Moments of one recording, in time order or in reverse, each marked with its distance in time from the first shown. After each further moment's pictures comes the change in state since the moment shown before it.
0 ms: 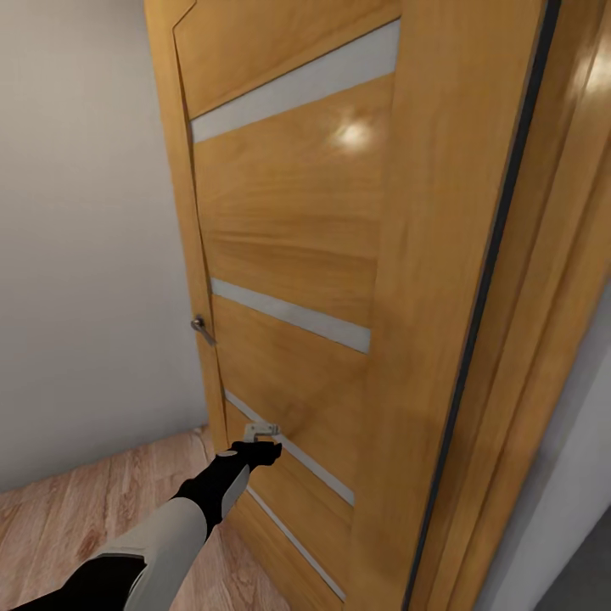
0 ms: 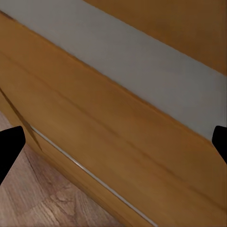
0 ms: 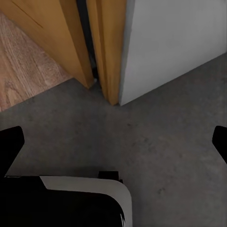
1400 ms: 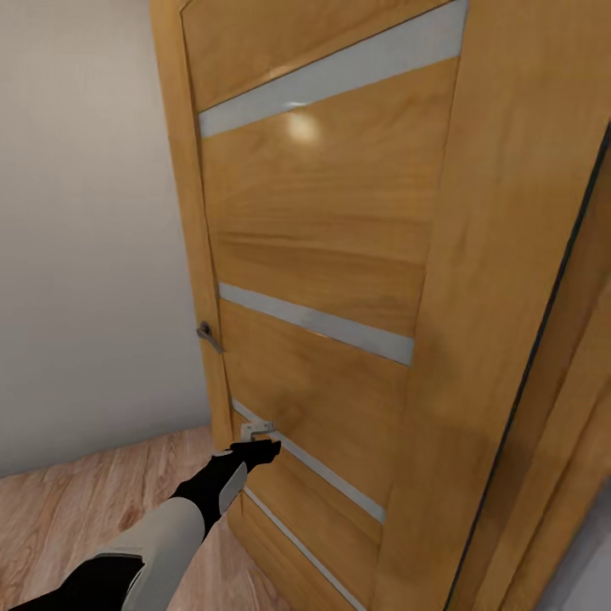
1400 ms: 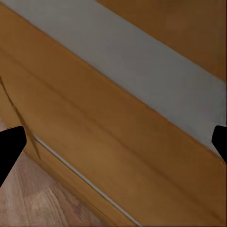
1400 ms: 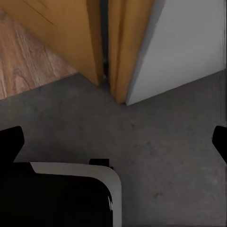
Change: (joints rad) left arm 0.000 0.008 0.005 -0.002 0.103 0.001 -0.004; right arm 0.021 -0.023 -0.002 0.011 0.000 0.002 0.003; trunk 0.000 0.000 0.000
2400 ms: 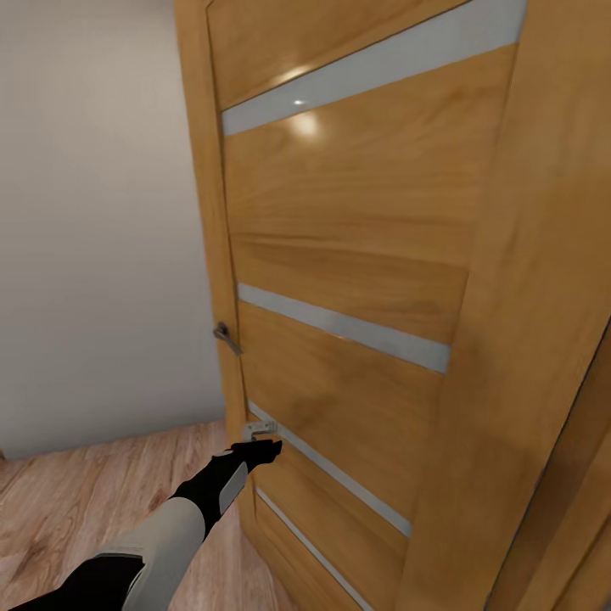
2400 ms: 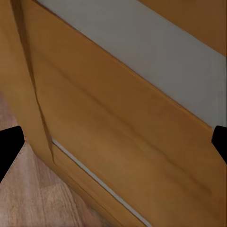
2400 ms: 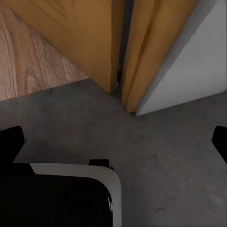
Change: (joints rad) left arm 0.000 -0.001 -0.006 0.000 0.015 0.001 -0.006; right arm 0.000 0.000 0.000 0.000 -0.001 -0.002 -0.001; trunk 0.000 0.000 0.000
